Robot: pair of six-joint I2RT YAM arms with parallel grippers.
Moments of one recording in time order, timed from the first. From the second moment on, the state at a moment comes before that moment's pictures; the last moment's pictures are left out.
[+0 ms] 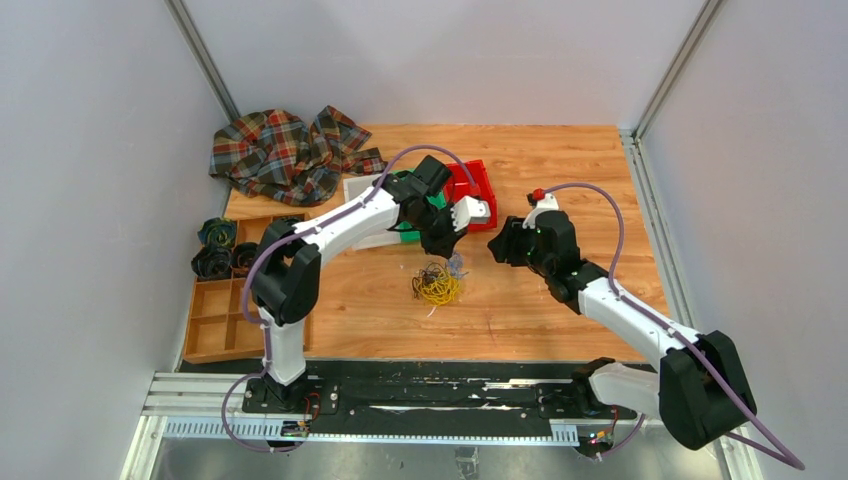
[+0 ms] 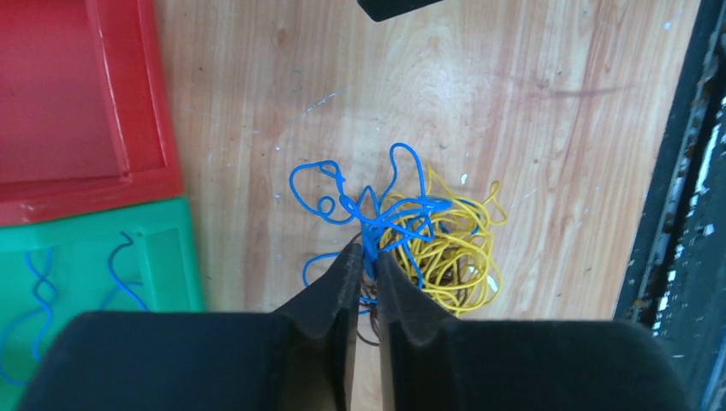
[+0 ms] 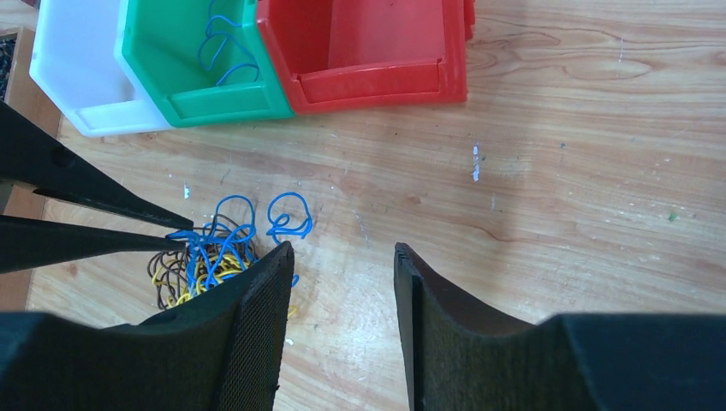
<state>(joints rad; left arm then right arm) -0.69 1.91 1.57 -0.74 0.53 0.58 0.44 1.15 0.59 0.07 -0.05 0.41</state>
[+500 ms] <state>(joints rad) -0.69 1.75 1.64 -0.86 0.53 0.53 0.45 1.13 0.59 0.10 -0.13 0.41</state>
